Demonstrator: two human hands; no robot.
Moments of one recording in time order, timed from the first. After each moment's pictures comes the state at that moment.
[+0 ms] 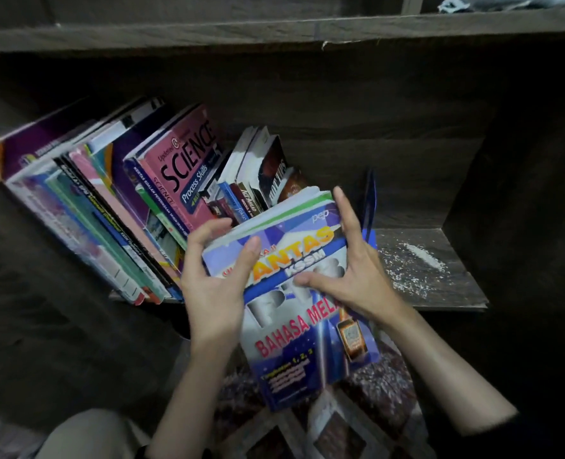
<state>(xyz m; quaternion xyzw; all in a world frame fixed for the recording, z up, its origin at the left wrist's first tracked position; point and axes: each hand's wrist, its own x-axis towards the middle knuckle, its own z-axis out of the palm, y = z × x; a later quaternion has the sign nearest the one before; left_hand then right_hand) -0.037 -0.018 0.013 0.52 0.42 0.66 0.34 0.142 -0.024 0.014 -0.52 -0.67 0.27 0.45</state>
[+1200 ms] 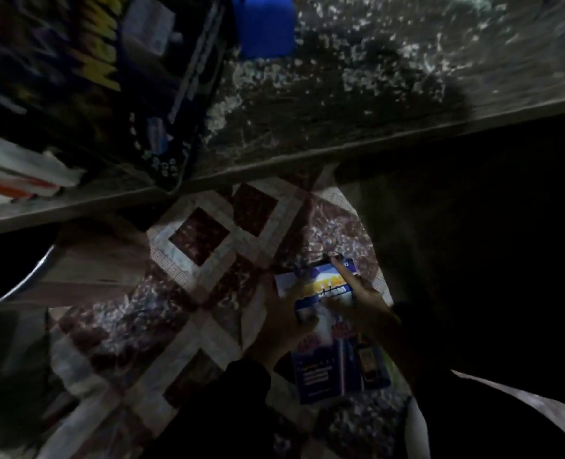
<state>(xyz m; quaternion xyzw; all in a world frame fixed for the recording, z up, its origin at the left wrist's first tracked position) 0.112 -0.033 -0.446 0.65 0.40 0.07 0.64 0.290 -0.095 -0.440 -0.78 -0.47 0.37 0.19</state>
